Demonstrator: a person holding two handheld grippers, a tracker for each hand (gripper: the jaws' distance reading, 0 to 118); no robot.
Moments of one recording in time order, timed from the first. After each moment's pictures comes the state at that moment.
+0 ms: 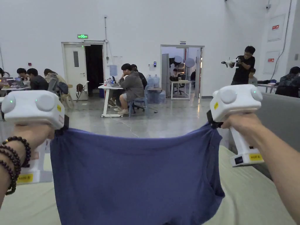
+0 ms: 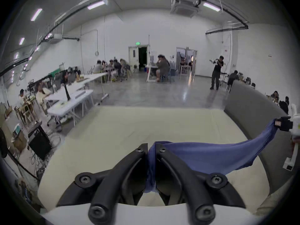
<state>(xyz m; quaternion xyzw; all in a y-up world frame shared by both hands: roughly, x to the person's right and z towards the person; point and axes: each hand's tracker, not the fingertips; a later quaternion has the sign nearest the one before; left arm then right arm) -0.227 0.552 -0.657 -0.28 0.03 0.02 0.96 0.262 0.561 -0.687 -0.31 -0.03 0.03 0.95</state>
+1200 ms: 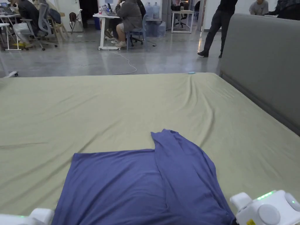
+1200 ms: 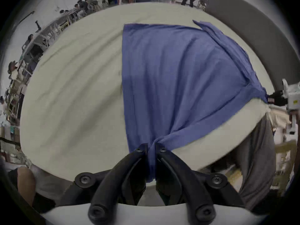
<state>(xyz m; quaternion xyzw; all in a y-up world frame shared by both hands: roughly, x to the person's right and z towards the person) -0.225 0.204 -0.257 -0.58 -0.09 -0.05 0.81 0.305 0.190 -0.266 -0.59 0.12 0.12 0.79</state>
